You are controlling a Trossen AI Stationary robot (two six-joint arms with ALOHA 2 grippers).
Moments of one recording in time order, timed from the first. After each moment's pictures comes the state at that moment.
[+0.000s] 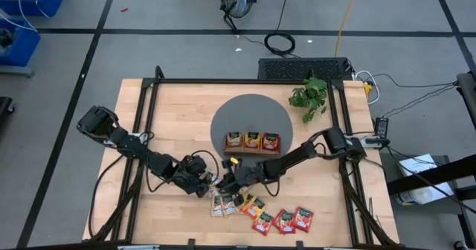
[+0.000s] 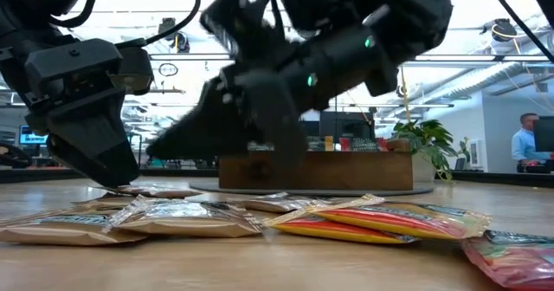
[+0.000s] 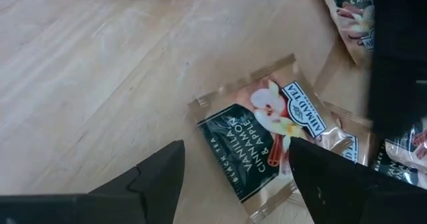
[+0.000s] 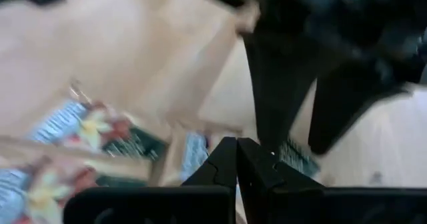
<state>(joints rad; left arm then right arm) -0.51 1.58 0.61 -0.04 -0.37 -1.06 0.28 2.21 1.23 0.53 0.08 -0.26</state>
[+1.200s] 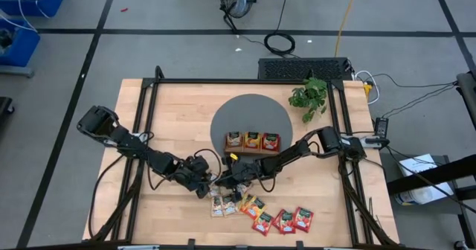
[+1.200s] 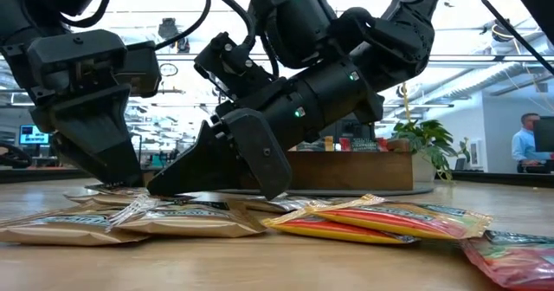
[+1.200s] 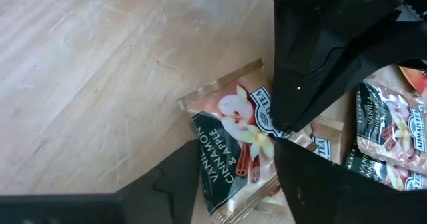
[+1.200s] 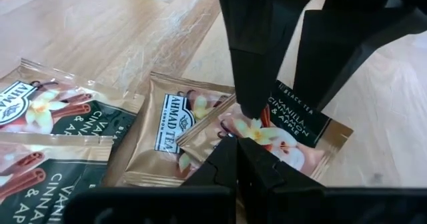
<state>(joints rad) -0.48 1.58 0.61 0.02 -0.27 -1.02 0.22 2.28 1.24 0.48 0.04 -0.16</state>
